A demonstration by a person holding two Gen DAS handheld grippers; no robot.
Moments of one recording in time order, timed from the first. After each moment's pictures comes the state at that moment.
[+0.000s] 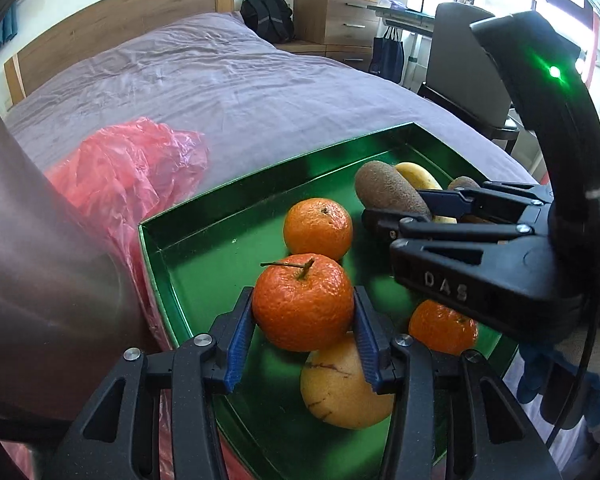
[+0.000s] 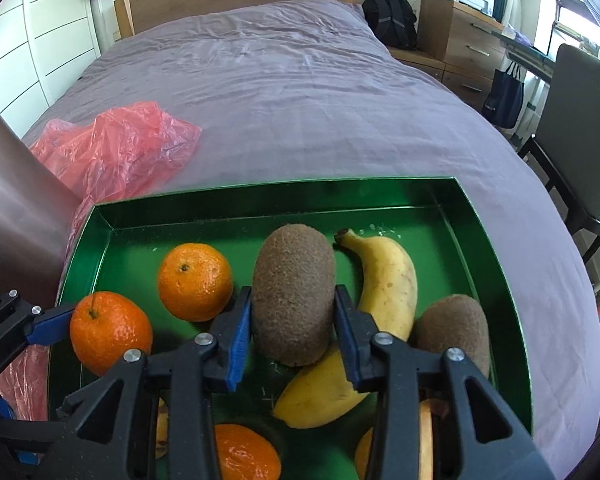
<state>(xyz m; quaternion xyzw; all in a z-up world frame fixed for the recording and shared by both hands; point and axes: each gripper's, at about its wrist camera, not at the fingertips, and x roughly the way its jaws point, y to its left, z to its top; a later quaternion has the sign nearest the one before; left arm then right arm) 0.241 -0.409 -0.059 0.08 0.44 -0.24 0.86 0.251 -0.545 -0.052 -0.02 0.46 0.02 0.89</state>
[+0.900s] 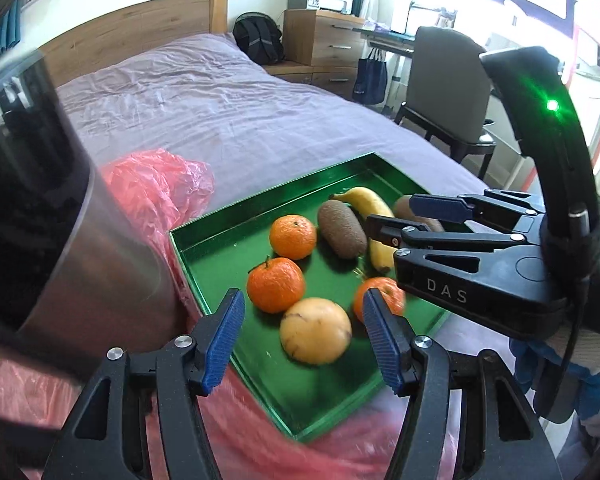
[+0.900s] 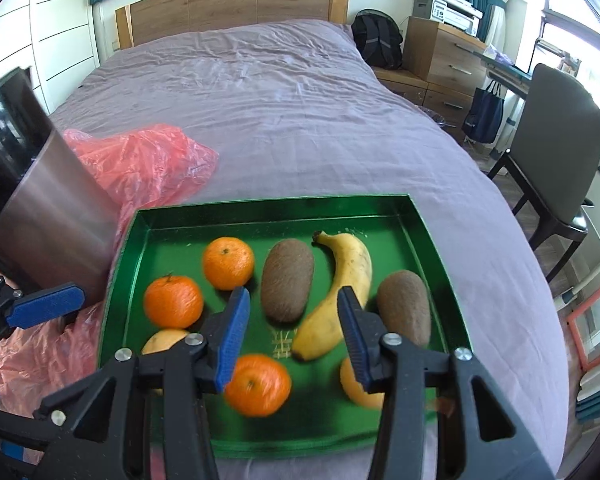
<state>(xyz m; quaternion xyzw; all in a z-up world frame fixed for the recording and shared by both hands) 0.184 -0.382 0.006 0.07 0.41 -0.26 0.87 0.189 -0.536 0.010 -0.03 0.44 -0.01 0.90</state>
